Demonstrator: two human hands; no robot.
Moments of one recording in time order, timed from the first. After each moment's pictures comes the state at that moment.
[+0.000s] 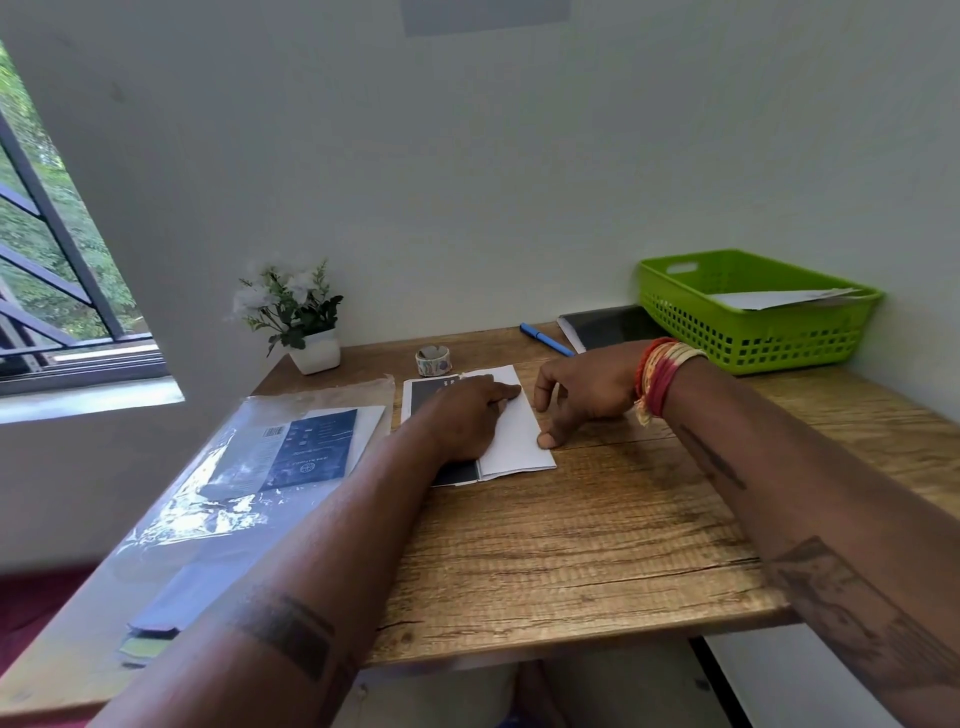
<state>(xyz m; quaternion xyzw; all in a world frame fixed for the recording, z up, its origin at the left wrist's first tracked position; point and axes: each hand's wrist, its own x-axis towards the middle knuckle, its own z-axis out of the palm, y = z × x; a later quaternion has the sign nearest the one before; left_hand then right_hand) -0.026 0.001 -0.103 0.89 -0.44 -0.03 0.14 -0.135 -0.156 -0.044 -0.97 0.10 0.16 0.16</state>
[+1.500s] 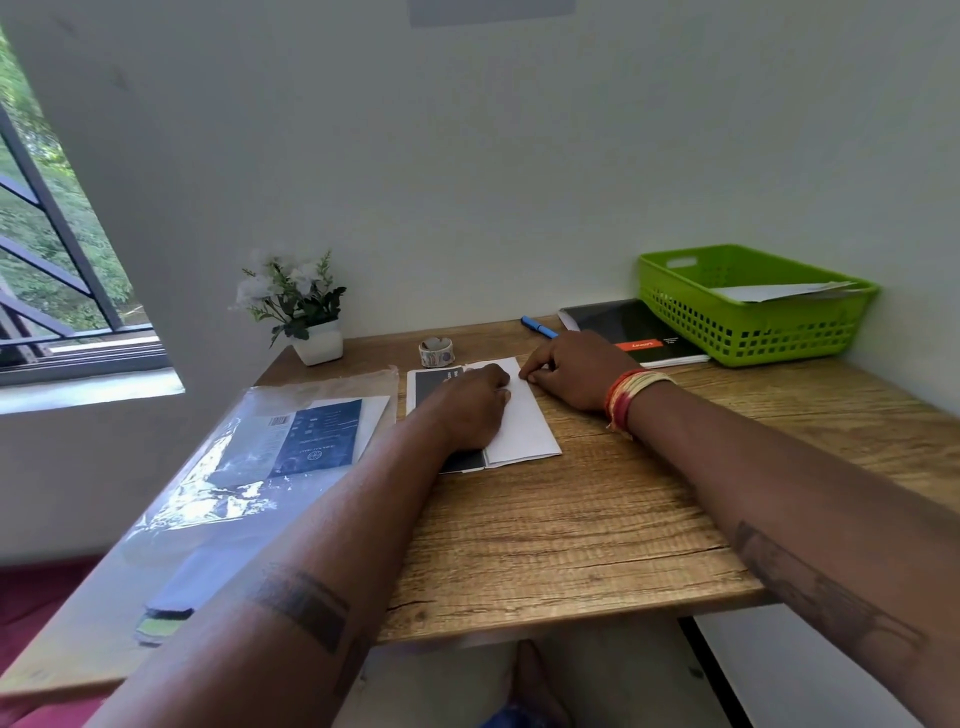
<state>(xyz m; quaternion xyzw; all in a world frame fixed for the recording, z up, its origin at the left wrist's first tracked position) -0.032 0.002 -0.100 0.90 -0.40 -0.04 0.15 -0.109 -0.159 -0.083 -0.98 0.10 -0.11 0.12</state>
